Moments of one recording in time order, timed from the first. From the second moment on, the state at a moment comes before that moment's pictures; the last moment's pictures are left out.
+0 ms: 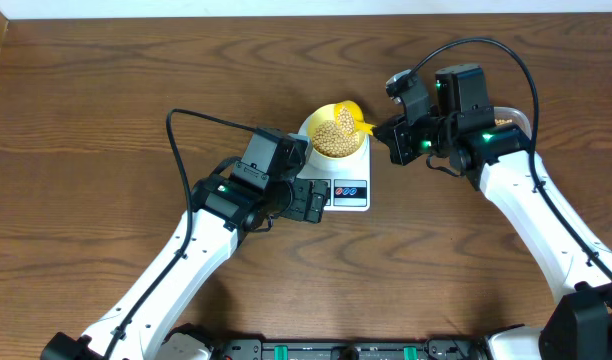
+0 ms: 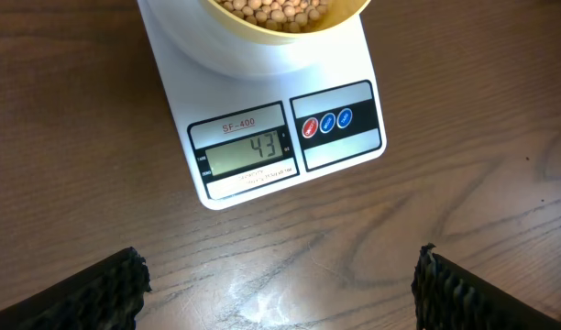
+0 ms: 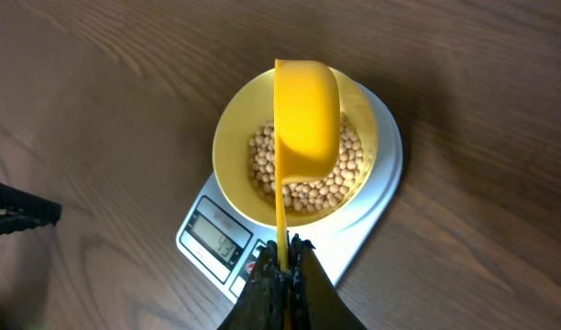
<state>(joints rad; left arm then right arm) -0.49 1.34 0.99 -0.71 0.19 -0.25 0.28 1.56 1.18 -0.49 -0.49 -0.04</state>
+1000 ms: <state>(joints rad) -0.49 1.34 0.99 -0.71 0.19 -0.25 0.28 1.56 1.18 -0.46 -0.47 -0.11</state>
